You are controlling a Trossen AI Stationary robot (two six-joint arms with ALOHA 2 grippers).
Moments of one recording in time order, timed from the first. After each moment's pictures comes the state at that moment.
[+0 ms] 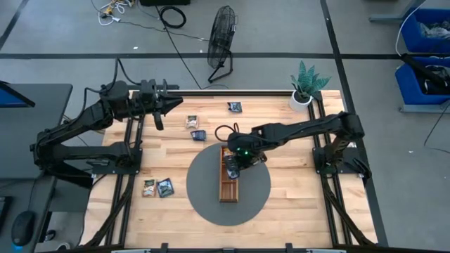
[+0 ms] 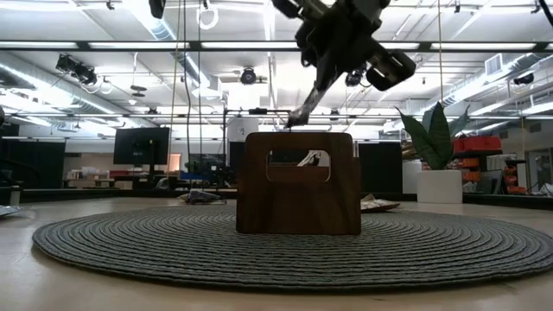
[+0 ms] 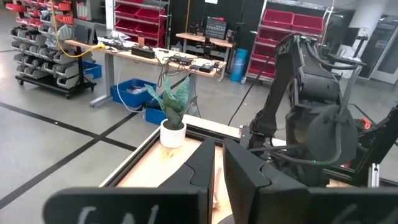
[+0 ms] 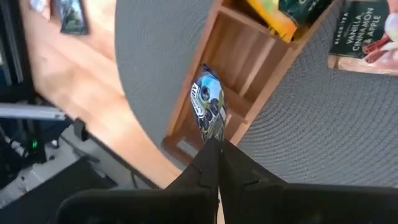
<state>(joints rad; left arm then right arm) 0.40 0.81 0.98 -0.21 0.10 -0.14 0.07 1.76 1.44 -0.78 -0.28 1.29</state>
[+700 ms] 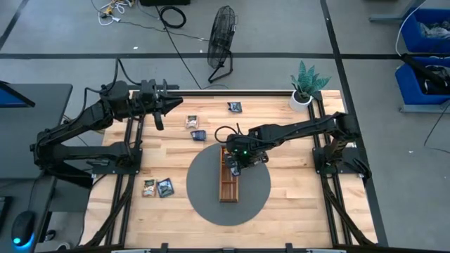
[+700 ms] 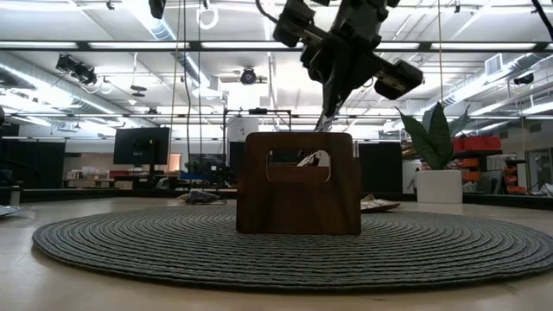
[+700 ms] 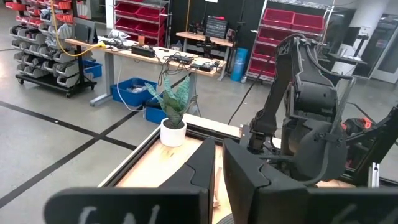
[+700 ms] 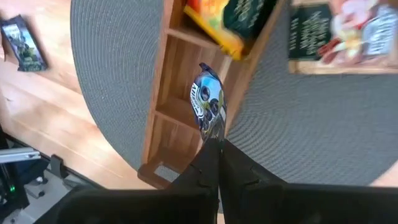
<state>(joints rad) 0.40 0.81 0.98 -0.22 0.10 -0.14 0.06 1.80 1.44 -0.84 -0.22 1.39</state>
